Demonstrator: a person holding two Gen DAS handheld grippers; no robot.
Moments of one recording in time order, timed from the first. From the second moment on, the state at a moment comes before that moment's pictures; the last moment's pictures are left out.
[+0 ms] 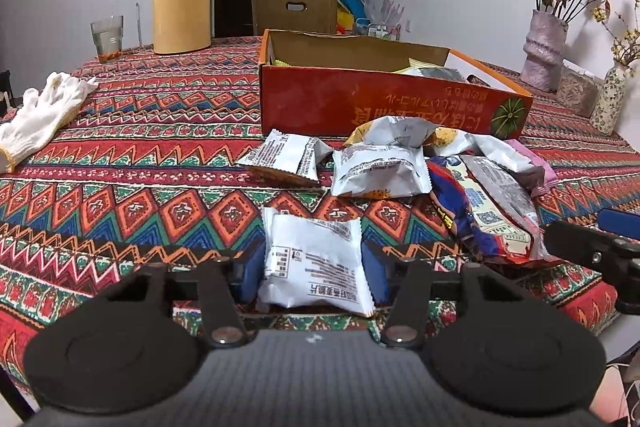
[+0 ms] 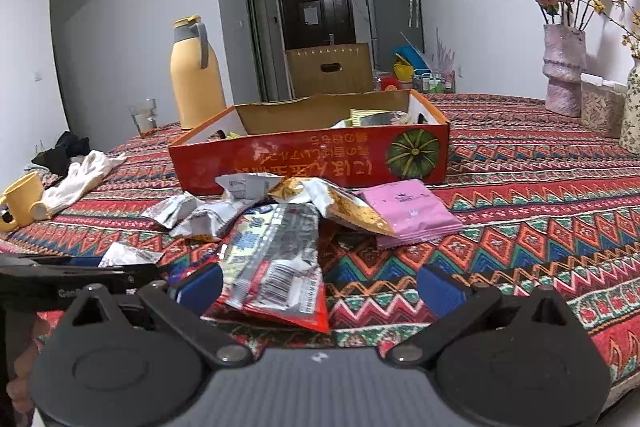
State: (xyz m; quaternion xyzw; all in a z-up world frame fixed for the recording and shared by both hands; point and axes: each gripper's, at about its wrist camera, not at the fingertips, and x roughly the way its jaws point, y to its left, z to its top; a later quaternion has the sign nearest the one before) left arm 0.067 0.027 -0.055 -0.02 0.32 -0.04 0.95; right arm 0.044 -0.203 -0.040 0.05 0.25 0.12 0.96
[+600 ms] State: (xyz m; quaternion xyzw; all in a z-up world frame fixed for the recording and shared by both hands) left arm 0.068 0.037 -0.033 -0.01 0.28 -0.01 0.96; right arm 0.097 -0.164 -0.046 0.08 0.31 0.15 0.93
